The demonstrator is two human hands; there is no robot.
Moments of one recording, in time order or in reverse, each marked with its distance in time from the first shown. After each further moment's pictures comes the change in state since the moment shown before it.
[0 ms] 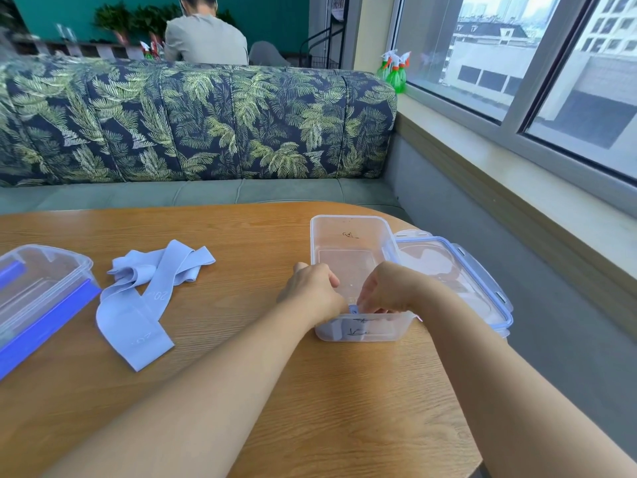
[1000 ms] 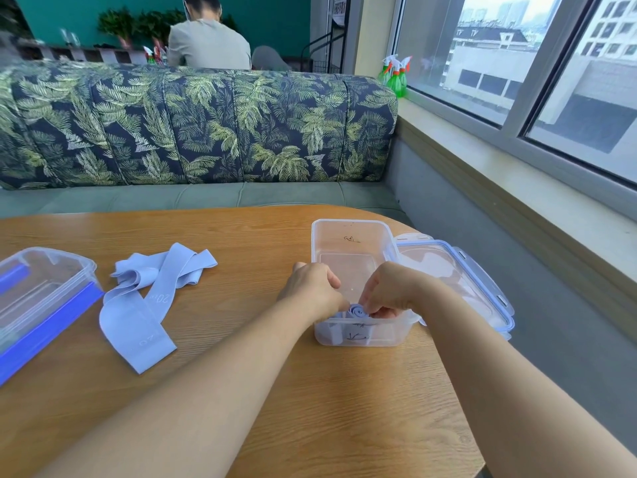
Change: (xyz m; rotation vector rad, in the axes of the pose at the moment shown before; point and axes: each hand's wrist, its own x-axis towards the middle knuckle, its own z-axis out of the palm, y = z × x) left_hand 0.001 0.003 -0.007 -0.084 0.010 0.003; right_hand 0.009 0.001 -0.004 0.095 -0.054 0.076
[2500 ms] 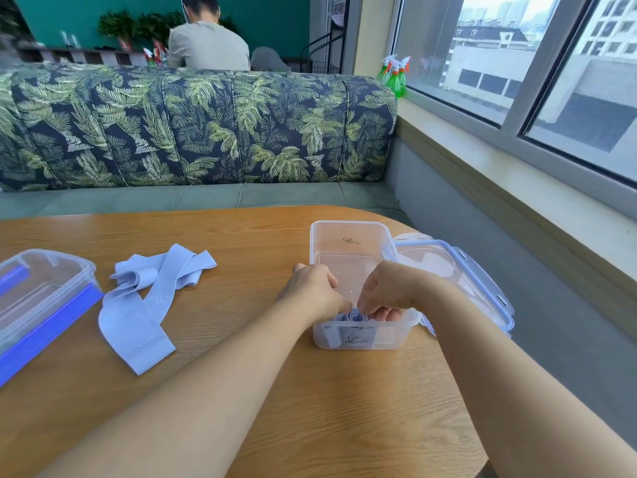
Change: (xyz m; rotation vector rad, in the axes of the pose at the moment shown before) left_hand 0.000 0.000 0.002 0.037 -0.018 -0.031; right_hand -0.003 -0.001 -0.004 -0.023 -0.066 -0.047
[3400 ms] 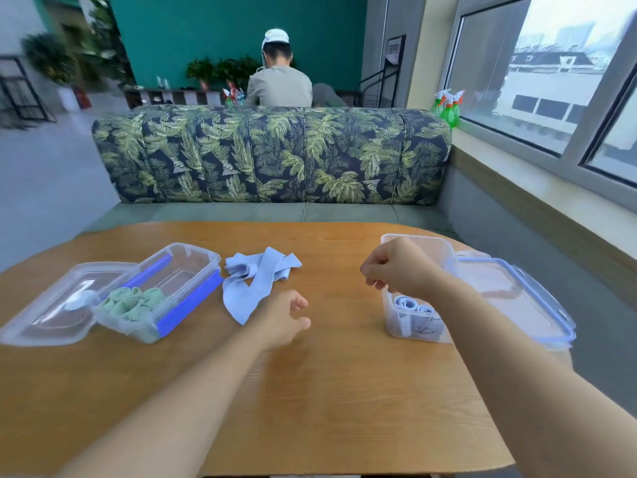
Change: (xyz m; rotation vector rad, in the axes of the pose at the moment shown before) left_hand -0.084 -0.154 -0.085 -0.072 0.104 0.017; right_hand -0.053 -0.100 0.047 0.086 0.336 -0.410
